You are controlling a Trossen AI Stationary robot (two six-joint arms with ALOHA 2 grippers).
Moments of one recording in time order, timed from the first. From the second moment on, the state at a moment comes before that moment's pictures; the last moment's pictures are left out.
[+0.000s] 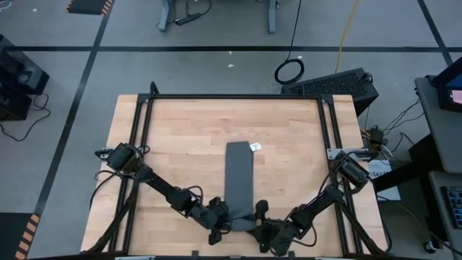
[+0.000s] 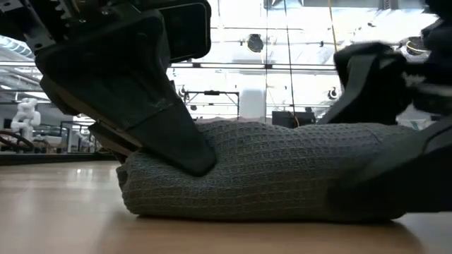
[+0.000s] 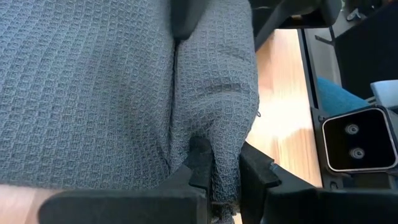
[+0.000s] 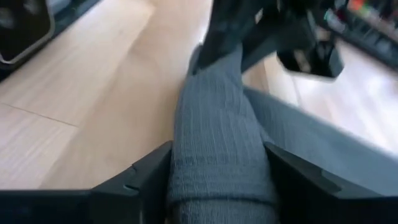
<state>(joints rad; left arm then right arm) -0.56 2.01 1.04 0.24 -0.10 -0.75 0.77 2.10 1.01 0.39 0.77 0.11</state>
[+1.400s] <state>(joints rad) -0.81 2.00 1.04 0.23 -0.74 -0.11 0.71 2.10 1.01 0.39 0.57 0.96</state>
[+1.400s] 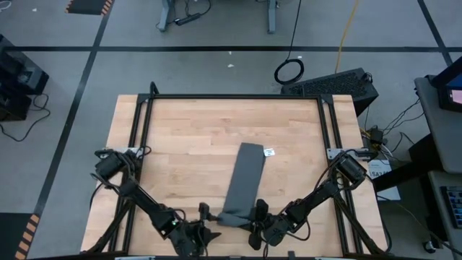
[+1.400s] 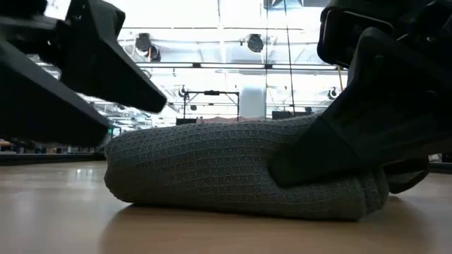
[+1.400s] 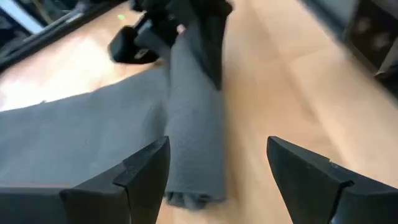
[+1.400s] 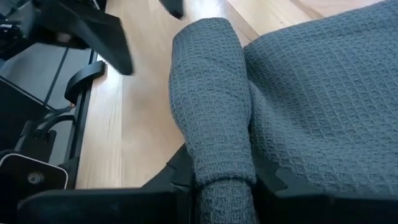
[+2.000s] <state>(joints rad) -0.68 2.02 1.04 0.17 -0.52 -0.09 0.71 2.11 1.01 0.44 0.57 0.86</state>
